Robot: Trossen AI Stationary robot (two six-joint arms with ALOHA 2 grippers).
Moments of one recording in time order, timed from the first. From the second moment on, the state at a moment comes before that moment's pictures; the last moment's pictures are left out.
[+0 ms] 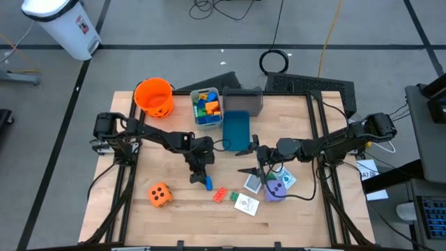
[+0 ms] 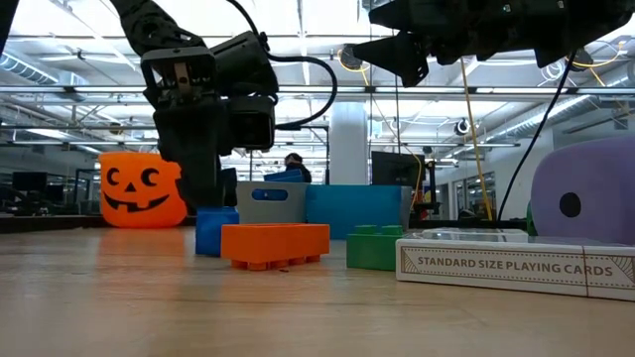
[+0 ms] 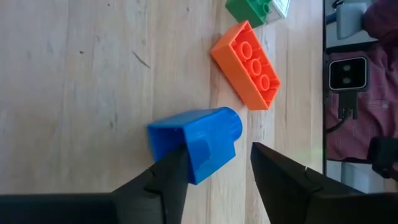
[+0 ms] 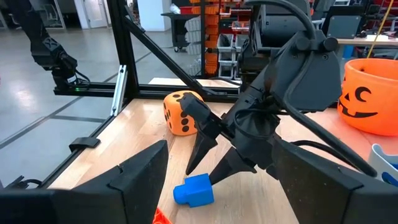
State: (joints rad) left arm 0.03 1.73 0.85 -0.16 0.68 -0.31; right arm 0.16 1.36 0.59 0.68 0.00 0.02
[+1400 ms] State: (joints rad) left arm 0.02 1.73 0.85 -0.12 0.62 -0.35; right arm 0.16 1.36 0.59 0.68 0.00 0.02
